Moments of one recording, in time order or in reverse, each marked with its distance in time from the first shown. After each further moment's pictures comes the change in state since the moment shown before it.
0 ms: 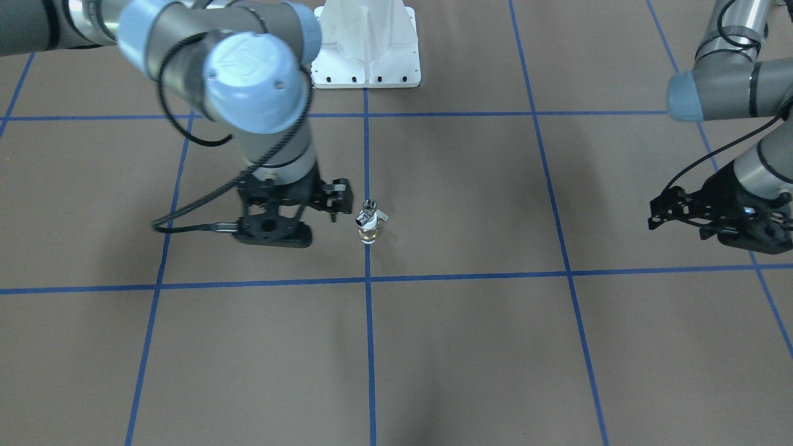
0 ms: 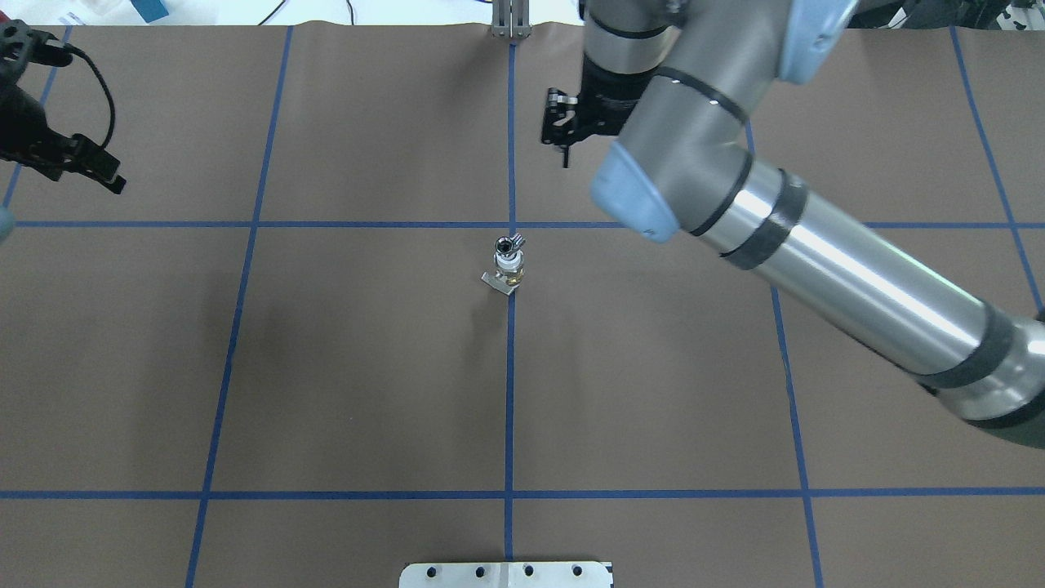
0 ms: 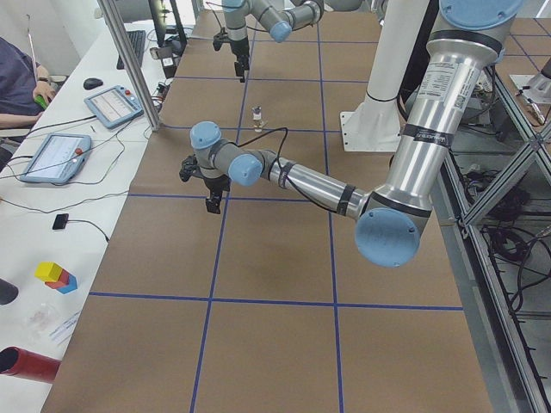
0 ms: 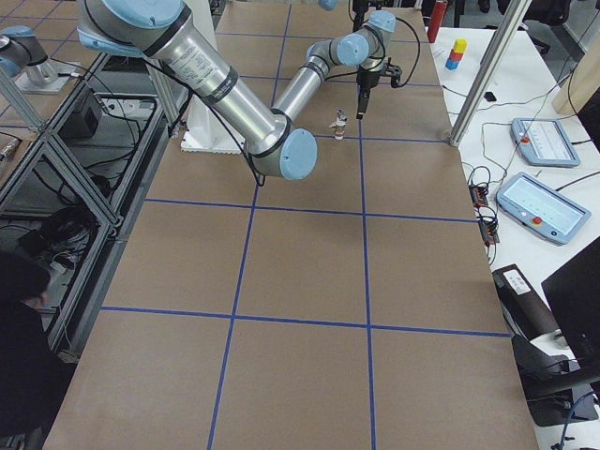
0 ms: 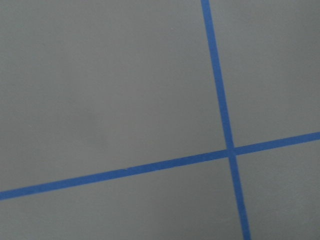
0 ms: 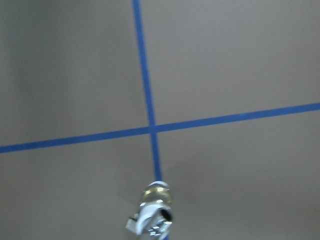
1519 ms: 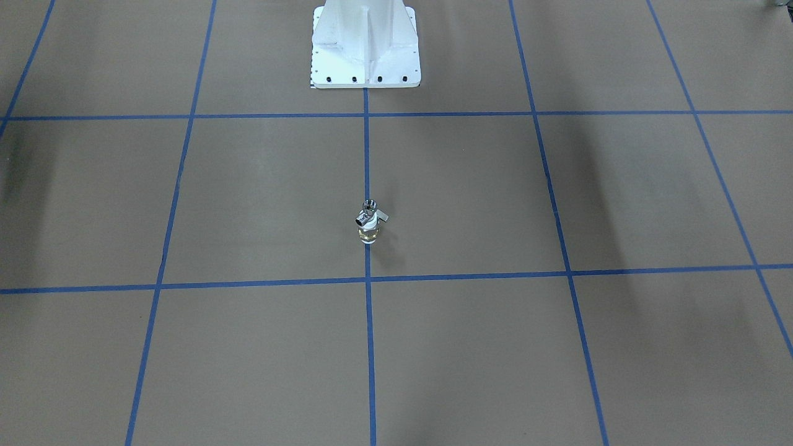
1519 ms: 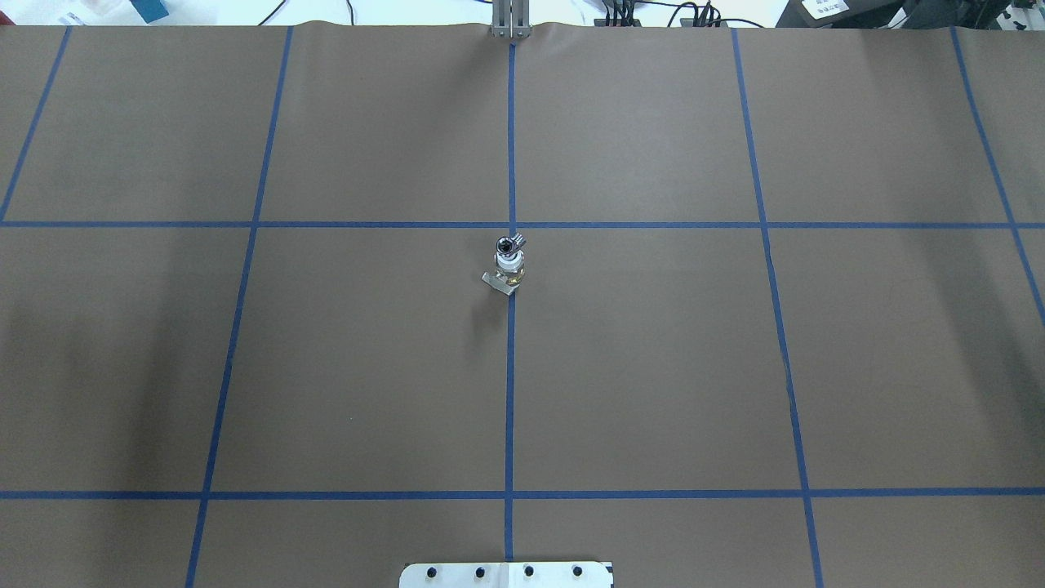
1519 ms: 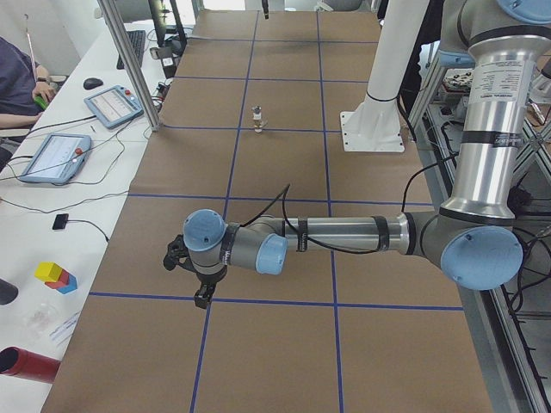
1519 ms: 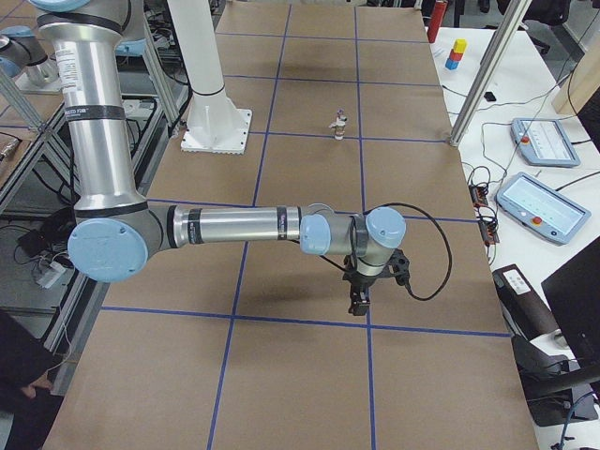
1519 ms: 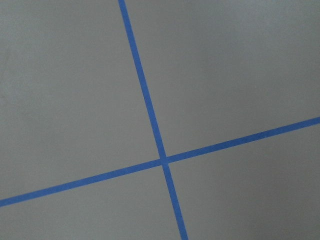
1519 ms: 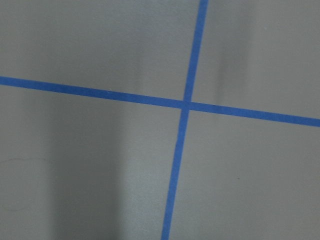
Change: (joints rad) left arm -0.350 0.173 0.152 -0.102 -0.040 0.392; right arm 0.593 -0.794 -0.058 0.349 0.148 -0.928
